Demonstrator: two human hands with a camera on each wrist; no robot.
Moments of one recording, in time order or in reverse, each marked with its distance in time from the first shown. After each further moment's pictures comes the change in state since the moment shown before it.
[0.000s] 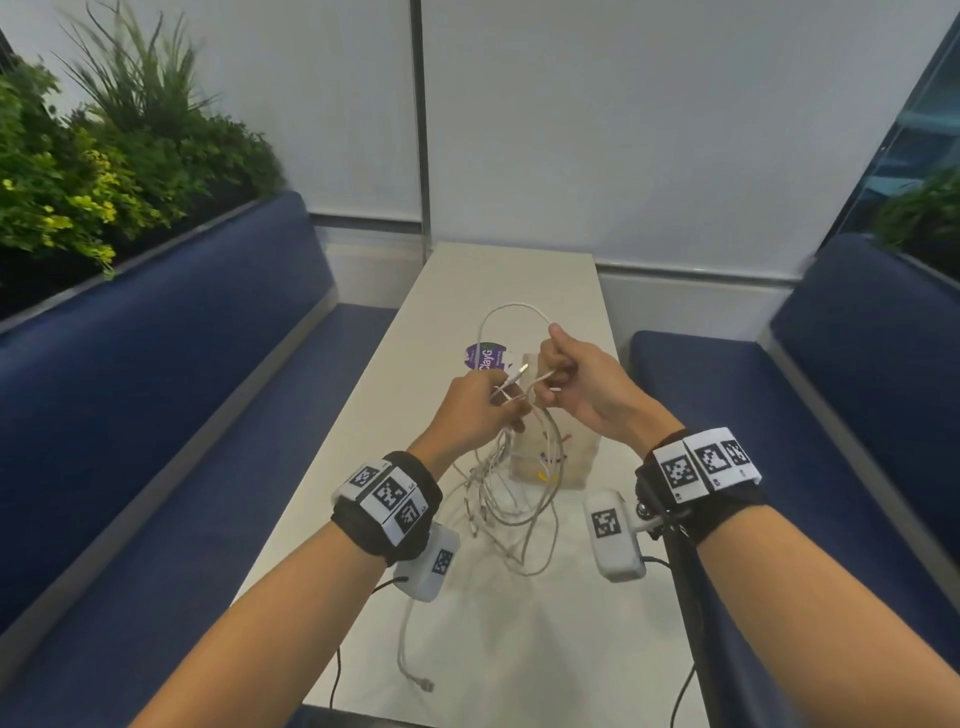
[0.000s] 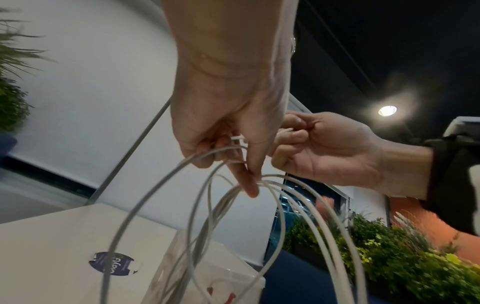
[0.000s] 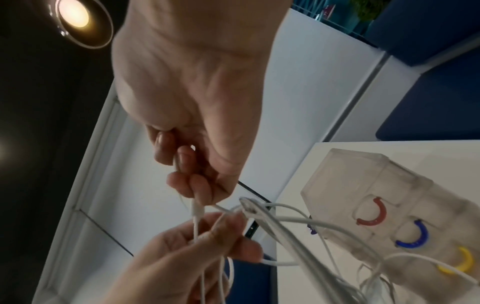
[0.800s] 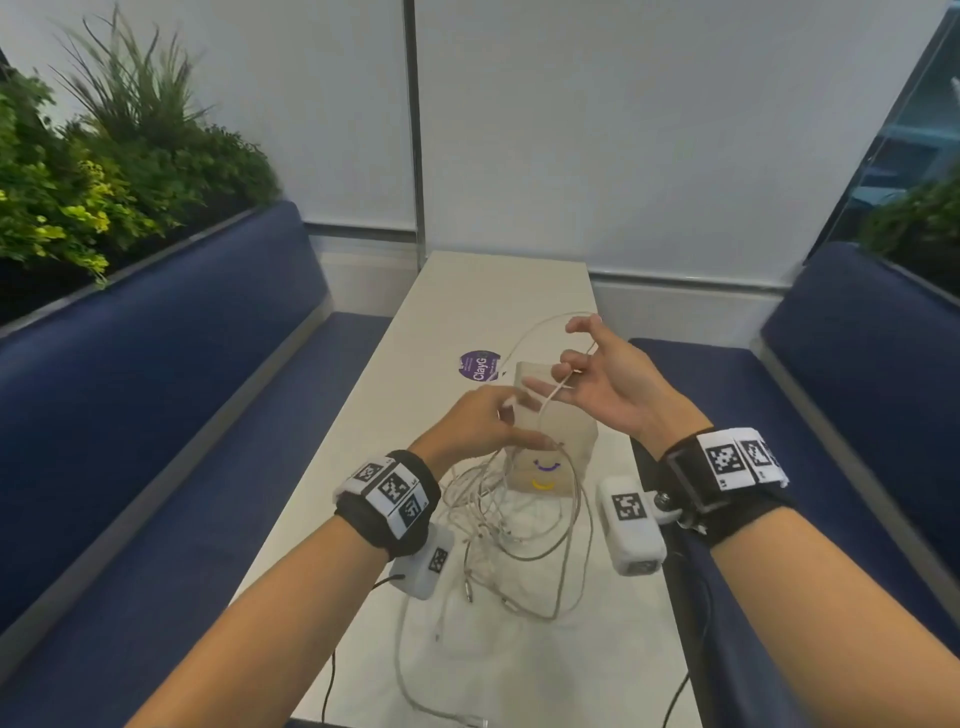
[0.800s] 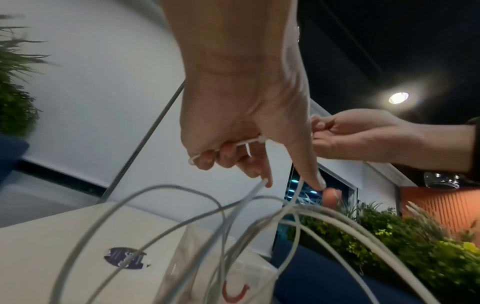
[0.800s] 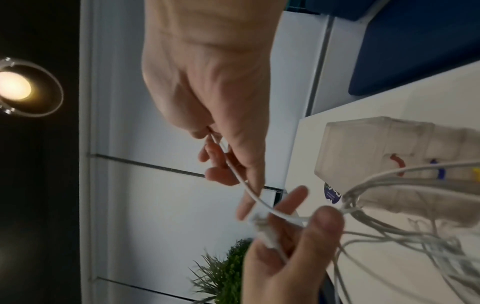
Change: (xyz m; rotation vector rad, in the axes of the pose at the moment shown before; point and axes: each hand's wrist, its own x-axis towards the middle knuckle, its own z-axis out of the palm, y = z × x) left_hand 0.011 -0.003 0.006 0.015 -0.199 0.055; right_hand -0.013 -0.025 -0.013 0.420 0.149 0.108
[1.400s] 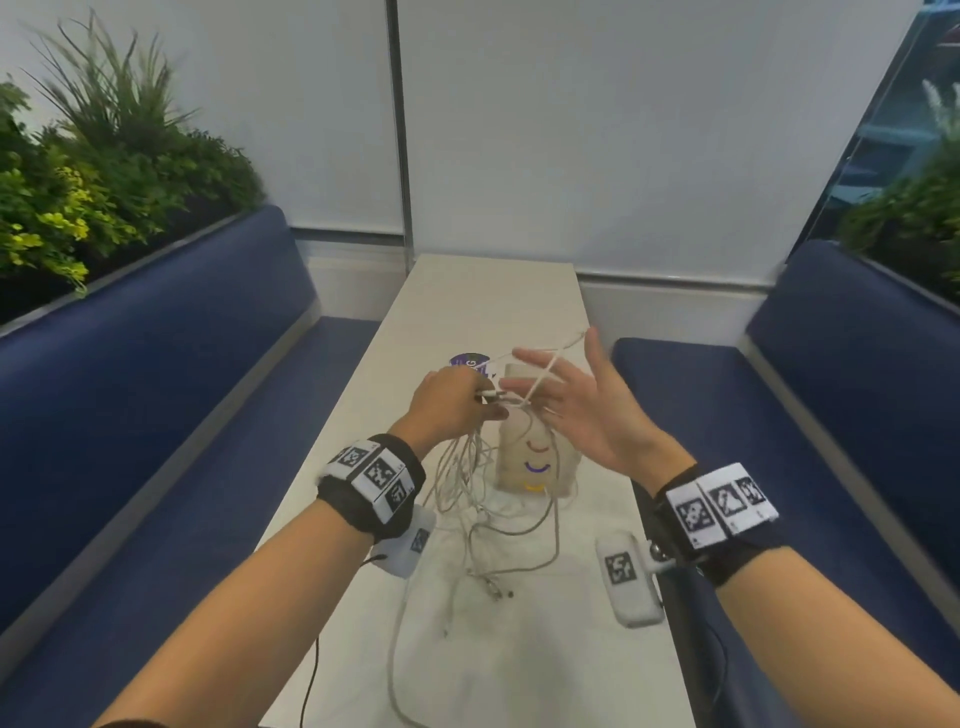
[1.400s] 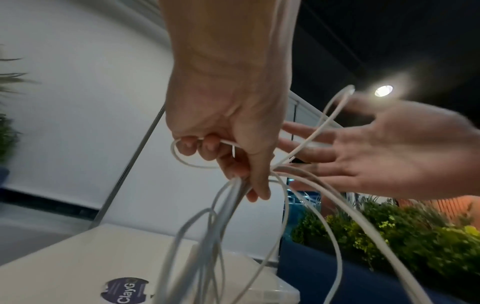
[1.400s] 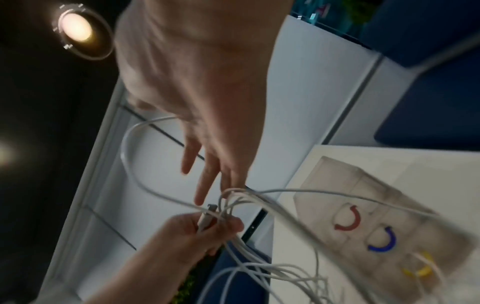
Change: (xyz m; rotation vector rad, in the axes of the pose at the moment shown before) left_hand 0.020 -0.001 -0.022 0.516 0.129 0.023; right_hand -0.017 0.025 -0.019 -0.463 -0.304 -0.095
